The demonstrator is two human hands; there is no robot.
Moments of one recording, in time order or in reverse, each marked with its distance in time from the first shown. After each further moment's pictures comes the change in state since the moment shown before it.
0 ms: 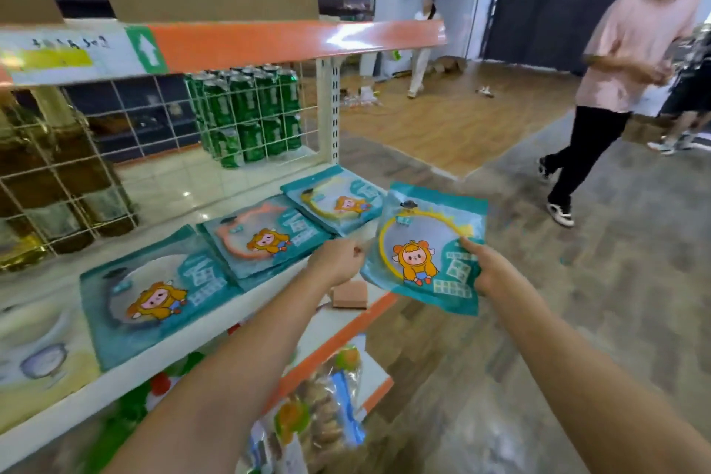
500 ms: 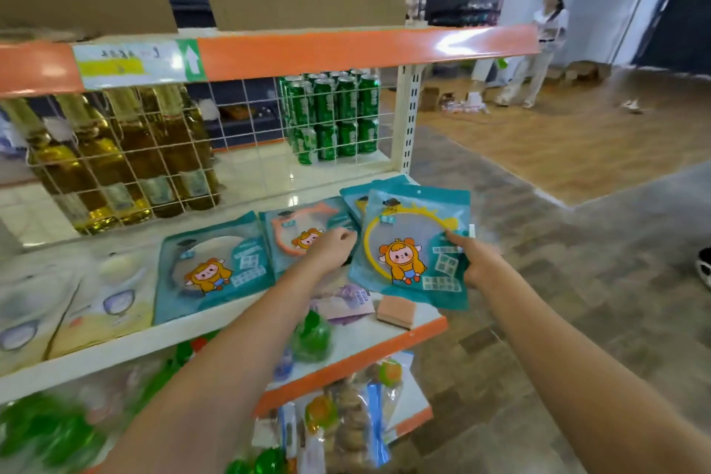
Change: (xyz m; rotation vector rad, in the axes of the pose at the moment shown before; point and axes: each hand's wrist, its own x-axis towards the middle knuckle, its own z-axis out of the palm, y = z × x) left_hand 0.002 -0.034 -0.034 -0.452 0.203 -0.434; right_hand 0.065 -0.026 0.091 -0.198 -0.359 0.087
